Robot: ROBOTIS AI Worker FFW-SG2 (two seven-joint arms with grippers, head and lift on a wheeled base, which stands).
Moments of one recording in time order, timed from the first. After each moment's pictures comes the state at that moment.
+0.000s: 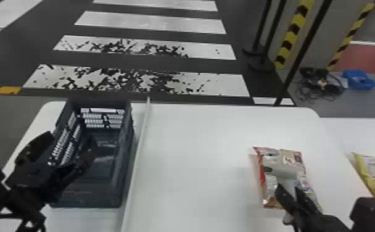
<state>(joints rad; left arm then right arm) 0.48 0.35 0.00 -2.06 0.45 0.03 -0.04 0.63 -0.13 -0.25 -2.05 -0.36 0.32 0.25</state>
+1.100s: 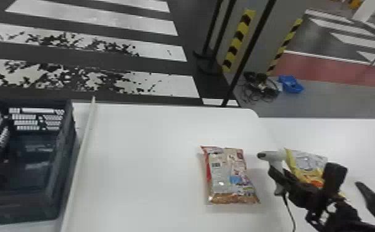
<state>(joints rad) 0.52 0.33 0.04 -2.07 0.44 0.03 -0.05 0.25 -0.42 -0.43 -1.41 -0.44 0.28 0.43</state>
